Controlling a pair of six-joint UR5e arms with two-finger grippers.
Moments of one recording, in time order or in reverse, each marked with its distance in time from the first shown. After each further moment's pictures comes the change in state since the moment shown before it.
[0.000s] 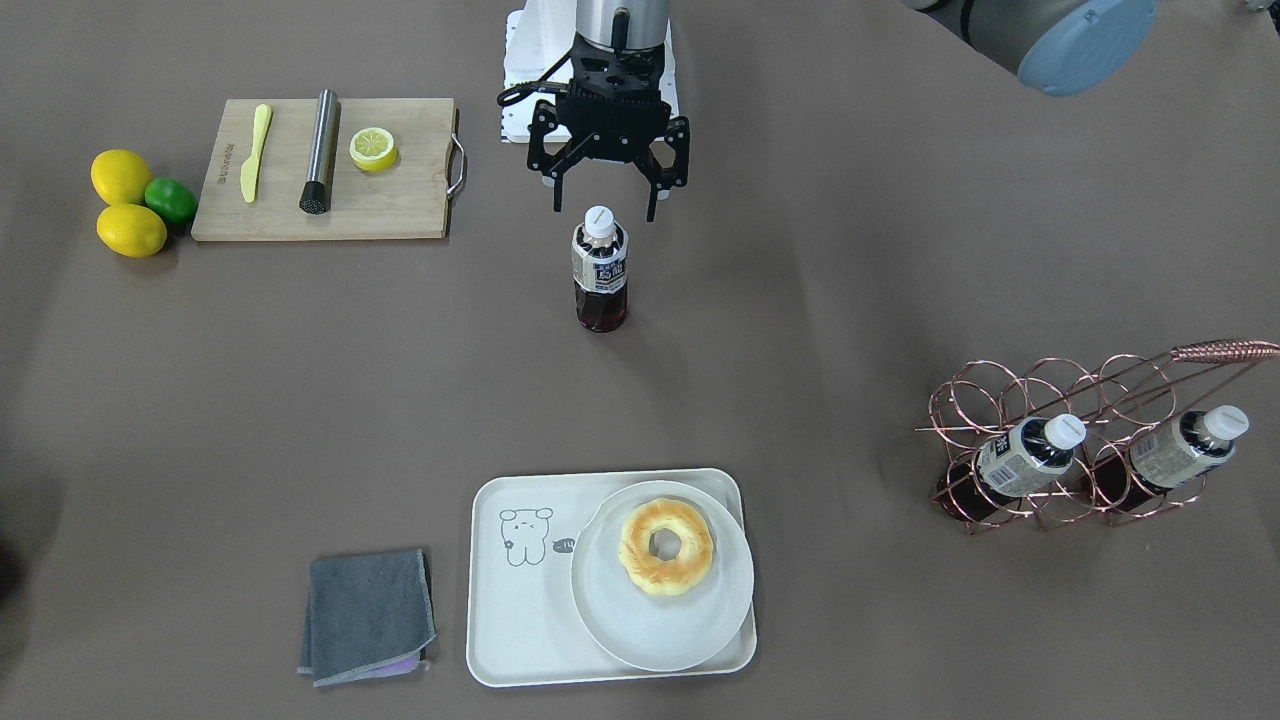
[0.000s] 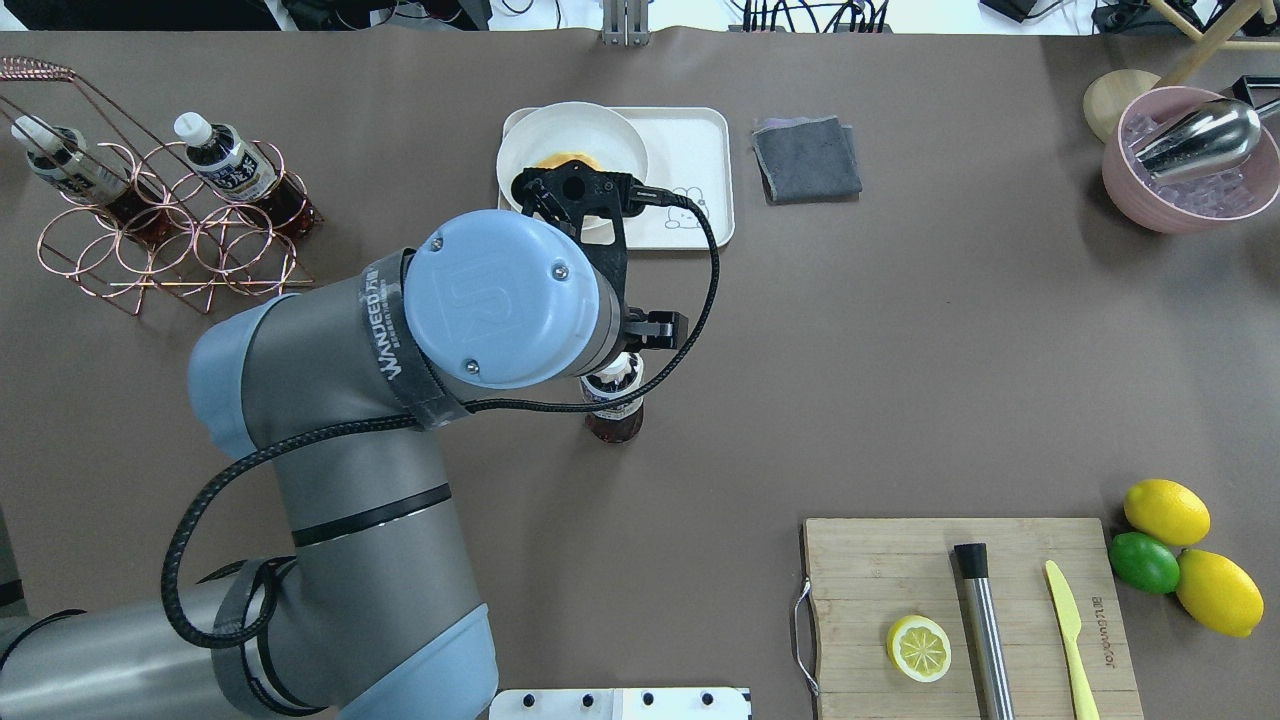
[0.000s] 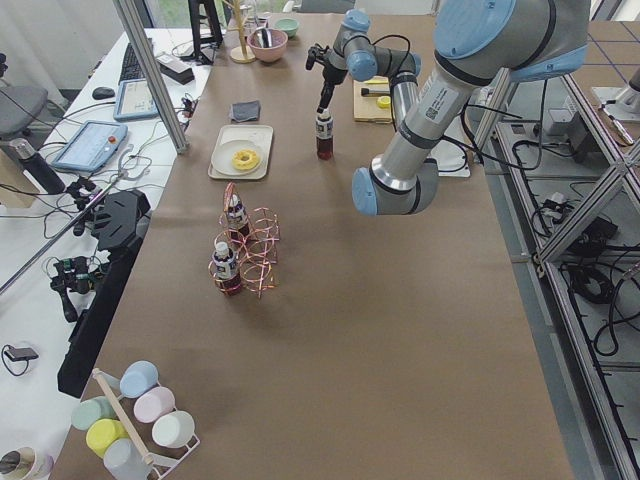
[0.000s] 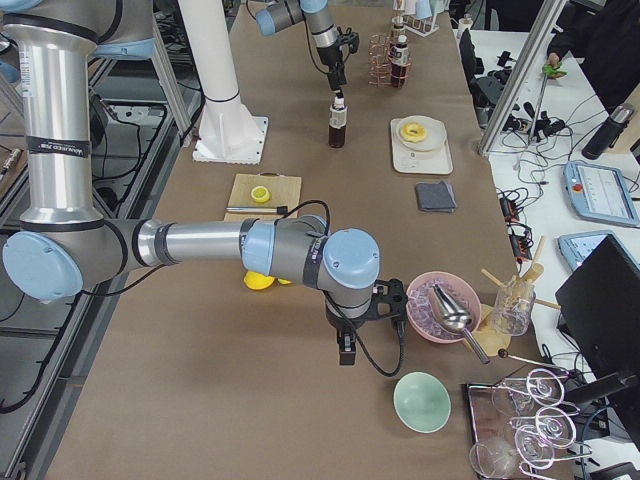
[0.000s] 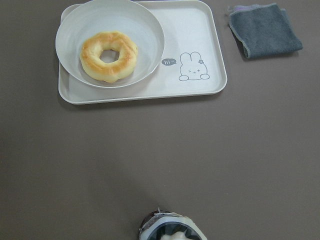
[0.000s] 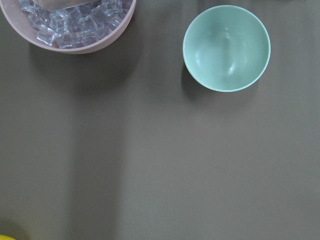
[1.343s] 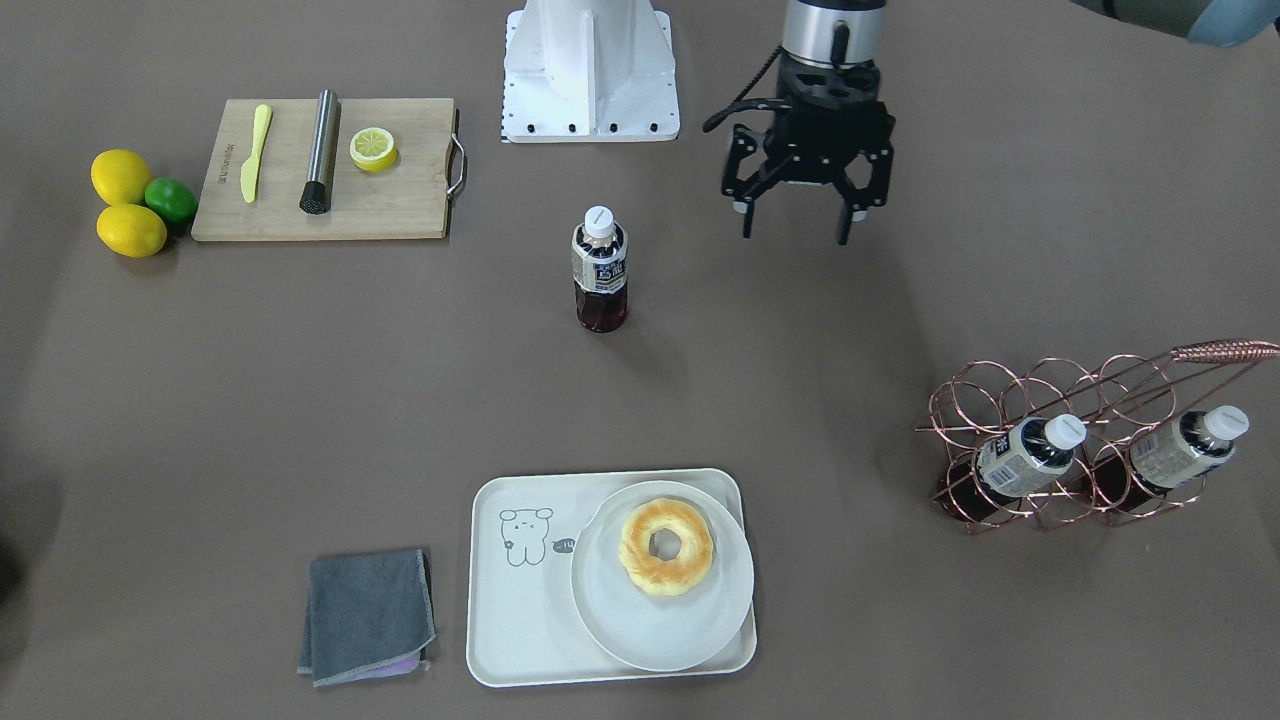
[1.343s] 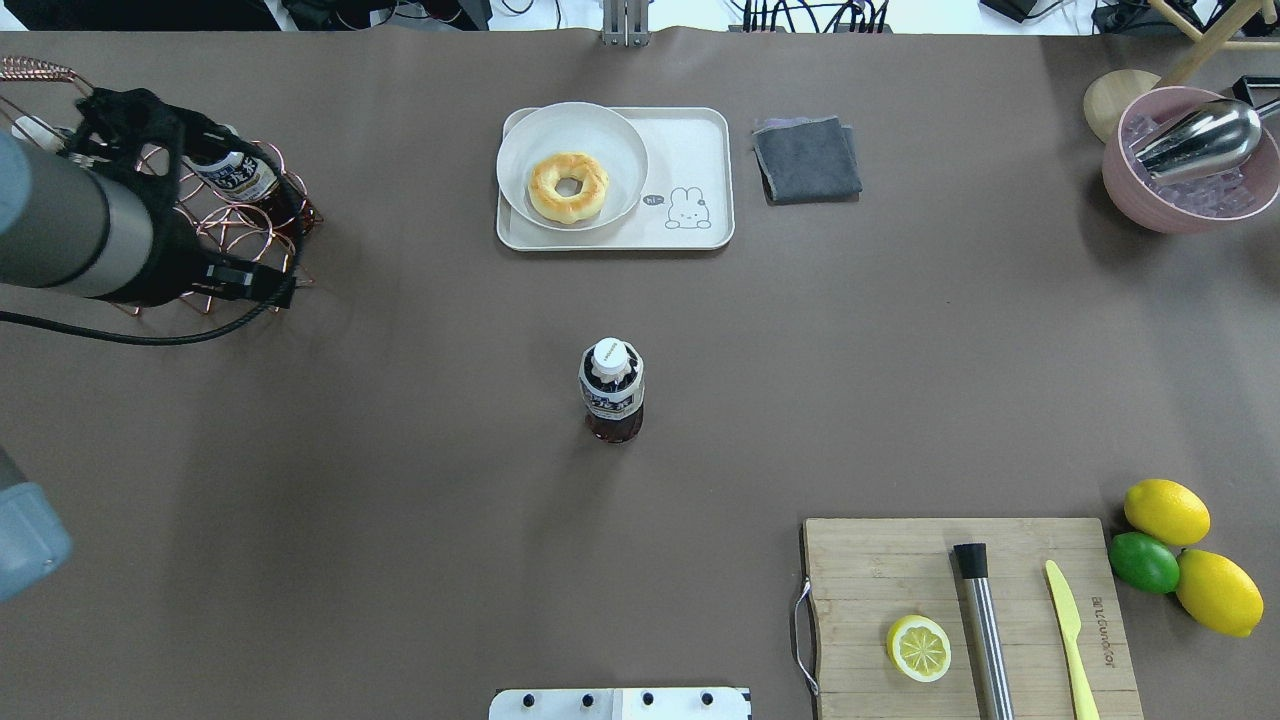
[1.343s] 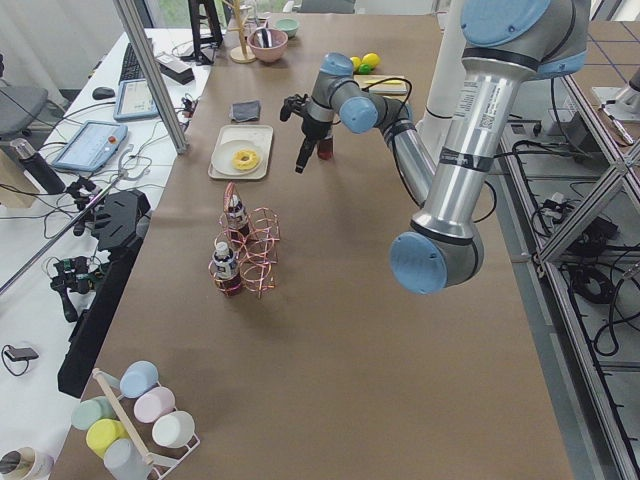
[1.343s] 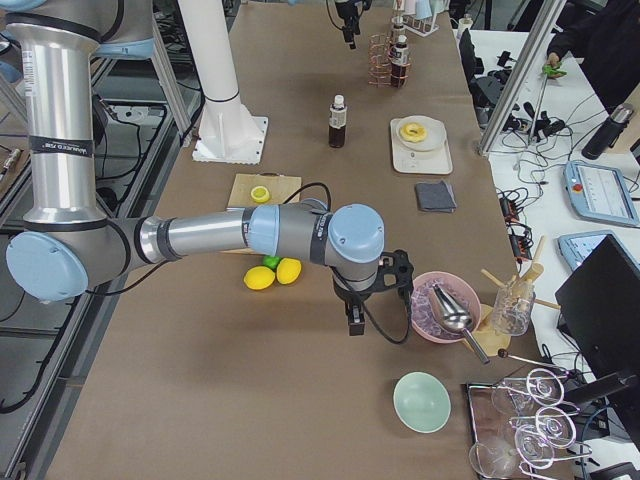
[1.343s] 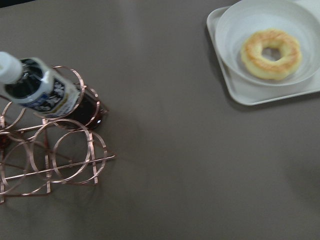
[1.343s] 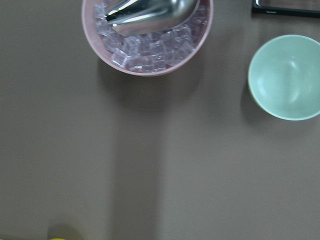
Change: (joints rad) left arm -0.324 0.548 -0.305 -0.051 -0.211 0.376; right arm -0.041 0.011 0.069 -0.021 0.097 0.020
